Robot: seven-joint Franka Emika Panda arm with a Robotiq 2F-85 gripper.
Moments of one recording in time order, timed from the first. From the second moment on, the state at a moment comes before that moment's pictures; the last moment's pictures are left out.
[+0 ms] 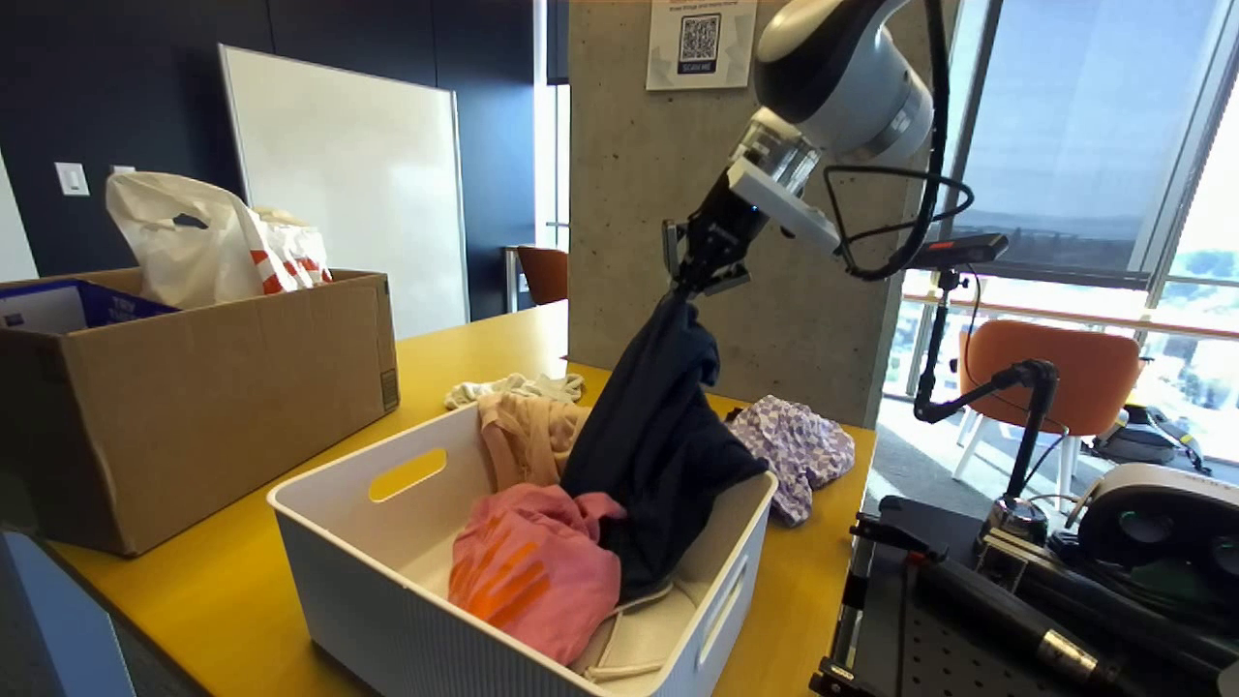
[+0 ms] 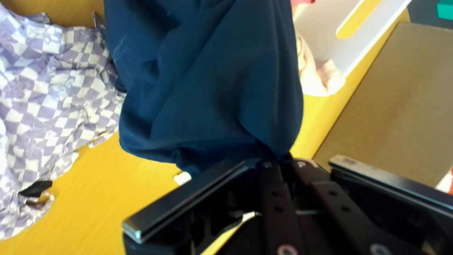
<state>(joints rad) -0.11 0.00 0.02 -2.30 0.58 2.72 0.21</state>
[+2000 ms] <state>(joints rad) -0.24 0.26 -0.25 -1.90 0.29 2.52 0.47</state>
